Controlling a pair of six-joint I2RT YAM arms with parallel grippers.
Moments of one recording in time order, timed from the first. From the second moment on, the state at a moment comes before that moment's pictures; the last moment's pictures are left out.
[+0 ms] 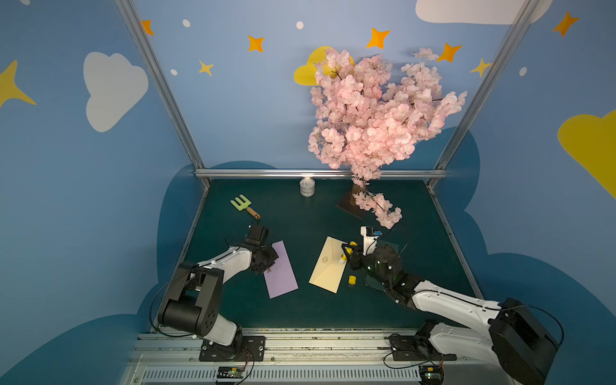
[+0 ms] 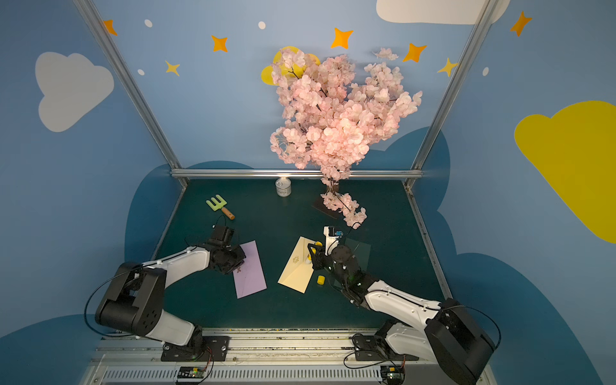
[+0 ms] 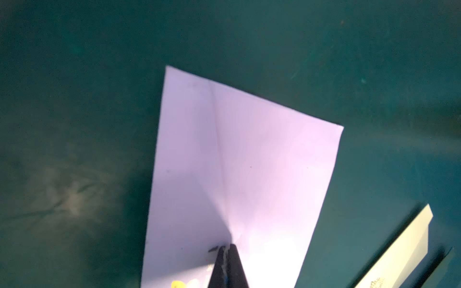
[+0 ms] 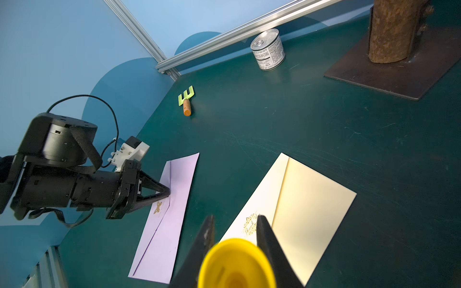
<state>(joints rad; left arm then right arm) -0.22 1.50 0.69 -0.36 0.11 -0.88 0.79 1.17 0.44 0.42 0.09 0.56</state>
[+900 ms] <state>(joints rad) -0.20 1.55 0.91 -0.36 0.21 -0.70 0.79 1.14 0.44 0.41 0.07 0.56</state>
